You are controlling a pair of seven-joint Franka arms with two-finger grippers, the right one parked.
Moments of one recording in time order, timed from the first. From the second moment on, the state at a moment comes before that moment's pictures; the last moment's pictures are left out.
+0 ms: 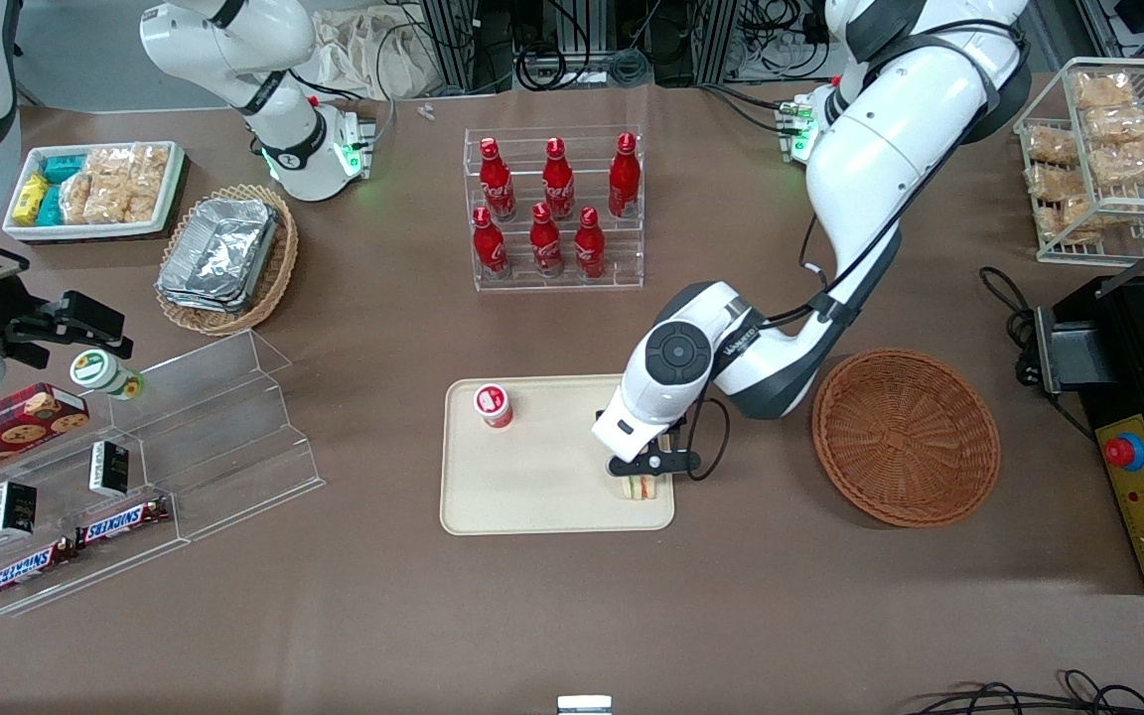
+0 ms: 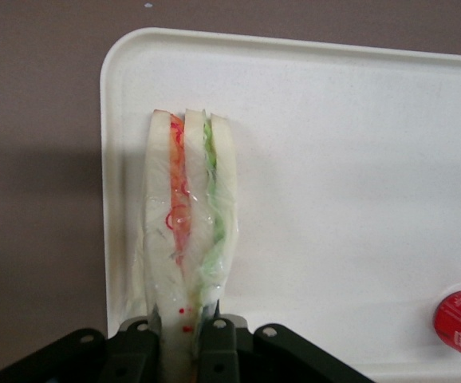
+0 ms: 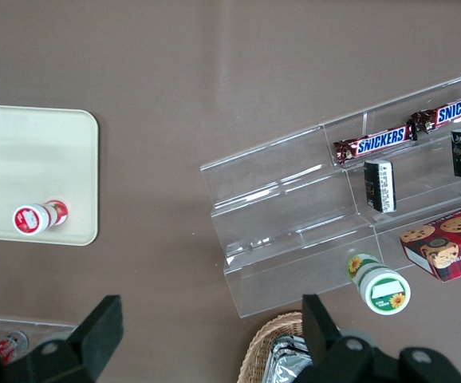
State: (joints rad) arm -0.20 0.84 -0.55 -1.43 0.38 2.20 -0.88
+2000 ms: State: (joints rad) arm 0.01 0.12 -0.18 -1.60 0.02 1.73 -0.20
